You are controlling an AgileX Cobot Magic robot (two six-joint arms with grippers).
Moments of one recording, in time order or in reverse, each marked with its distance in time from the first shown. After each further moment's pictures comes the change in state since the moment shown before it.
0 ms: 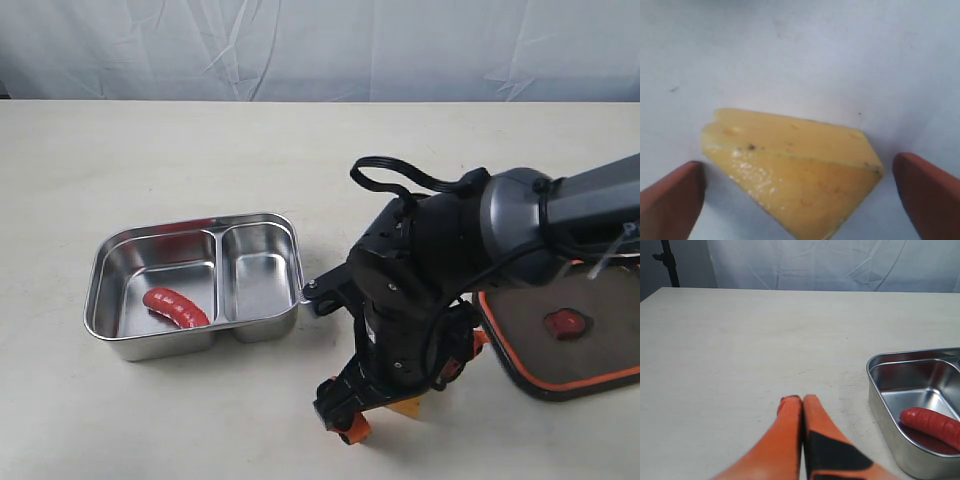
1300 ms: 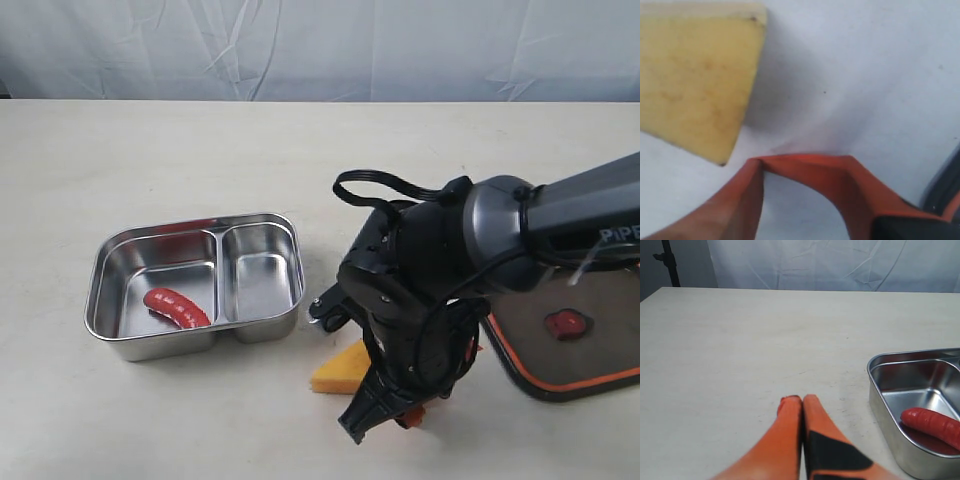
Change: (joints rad) left arm 0.000 0.000 0.000 0.000 0.000 0.000; right arm 0.007 0.024 -0.011 -0.119 0.106 -0.017
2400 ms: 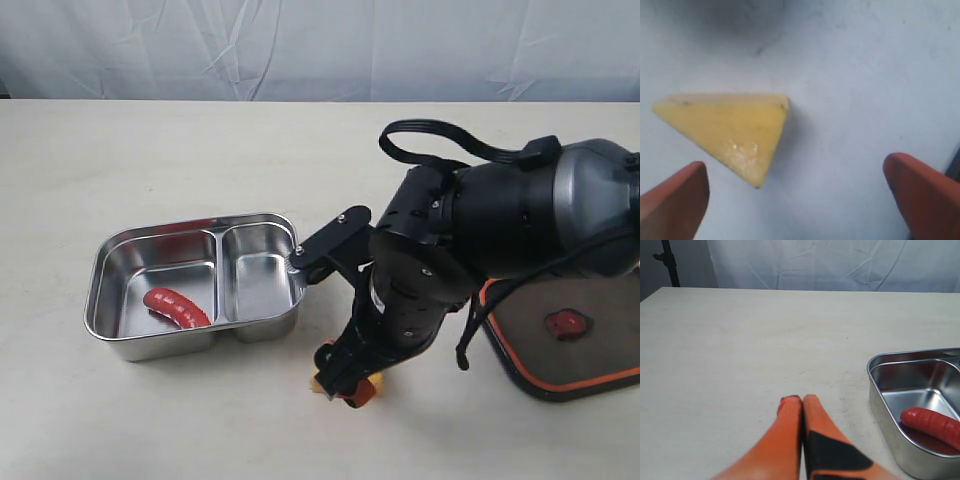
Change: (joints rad) left arm 0.000 0.000 0.000 0.000 0.000 0.000; right arm -0.006 -0.164 0.012 -0.011 -0.183 -0.053
